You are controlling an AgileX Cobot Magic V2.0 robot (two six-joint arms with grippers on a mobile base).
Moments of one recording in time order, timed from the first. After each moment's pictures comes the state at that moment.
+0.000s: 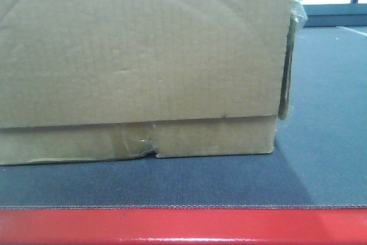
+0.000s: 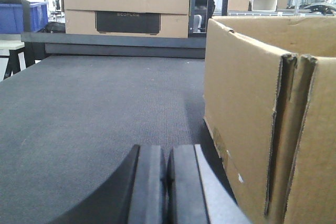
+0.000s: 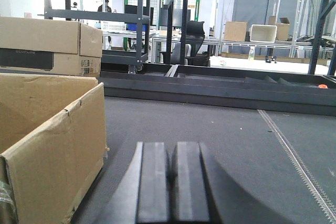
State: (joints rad) left arm 0.03 0.01 0.00 -0.02 0.04 0.02; right arm 0.15 0.06 -0.36 -0.03 0.27 0.01
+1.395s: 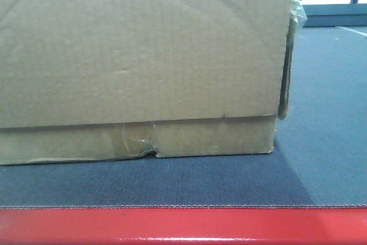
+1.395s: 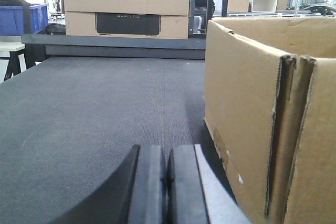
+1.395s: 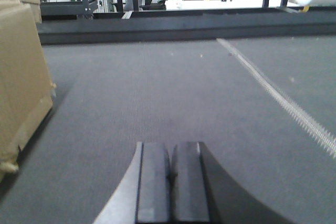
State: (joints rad) left arm 0.03 0.01 0.00 -0.02 0.04 0.02; right arm -0.04 0.01 -0.05 0.07 0.17 0.01
